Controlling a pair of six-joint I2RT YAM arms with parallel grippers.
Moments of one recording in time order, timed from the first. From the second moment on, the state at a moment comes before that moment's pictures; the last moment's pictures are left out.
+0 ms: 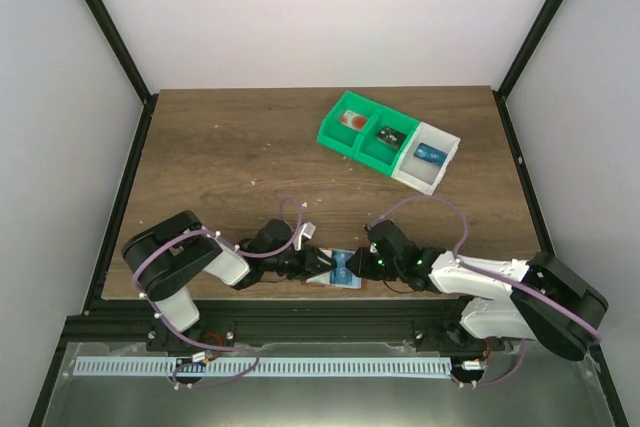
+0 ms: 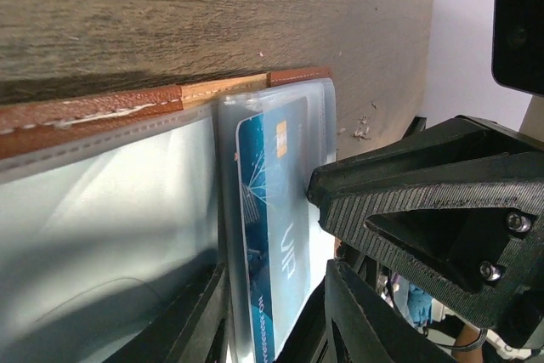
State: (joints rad) left arm -0.86 1.71 0.35 0.79 0.57 -1.15; right arm 0.86 1.21 0.35 0.01 -0.19 0.95
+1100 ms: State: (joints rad) left arm -0.86 1.65 0.33 0.78 0.57 -1.18; right arm 0.86 1.21 0.34 0.02 -0.17 0.96
